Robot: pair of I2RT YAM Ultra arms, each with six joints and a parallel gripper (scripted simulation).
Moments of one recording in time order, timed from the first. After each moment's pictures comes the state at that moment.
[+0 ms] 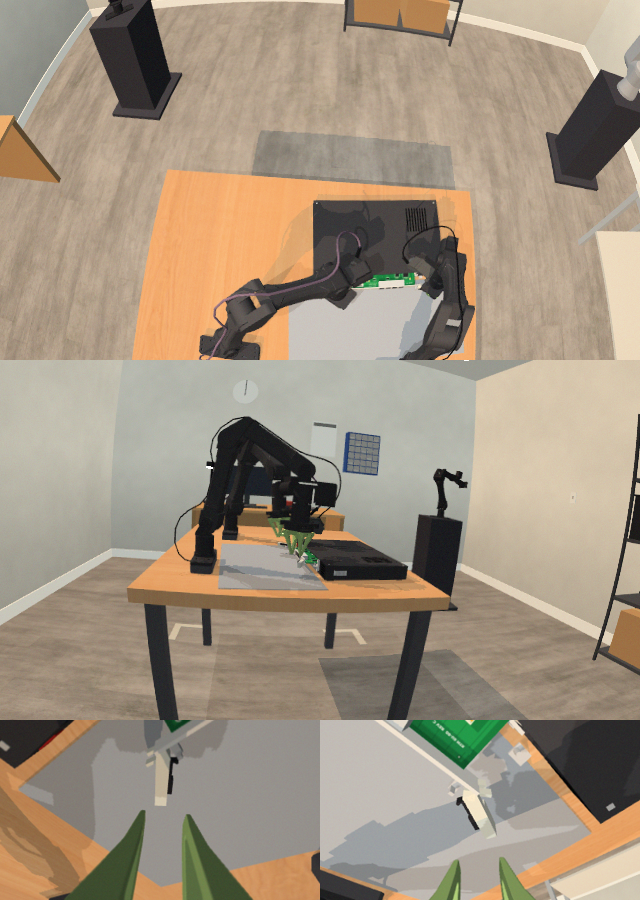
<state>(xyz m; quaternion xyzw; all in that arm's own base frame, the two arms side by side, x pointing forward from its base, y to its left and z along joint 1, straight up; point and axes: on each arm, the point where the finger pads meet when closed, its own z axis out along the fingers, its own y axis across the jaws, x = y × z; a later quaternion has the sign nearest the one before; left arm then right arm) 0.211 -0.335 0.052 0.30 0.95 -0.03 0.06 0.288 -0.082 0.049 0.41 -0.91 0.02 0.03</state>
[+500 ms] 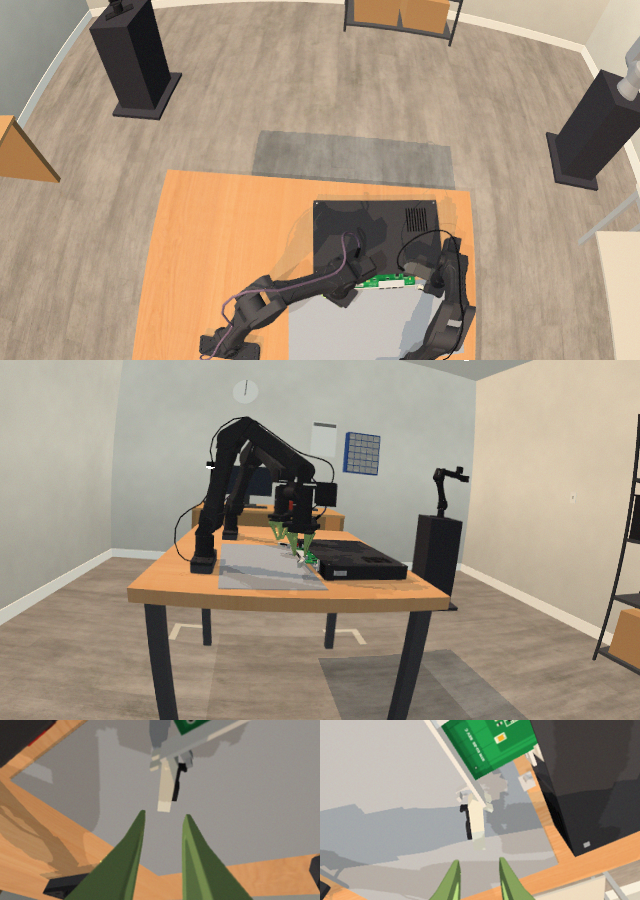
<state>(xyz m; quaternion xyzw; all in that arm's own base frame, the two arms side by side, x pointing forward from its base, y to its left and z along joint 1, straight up) 0.211 -0.332 0.040 0.28 0.96 0.00 0.01 0.300 -0.081 0.046 0.54 -0.84 0.01 0.00</state>
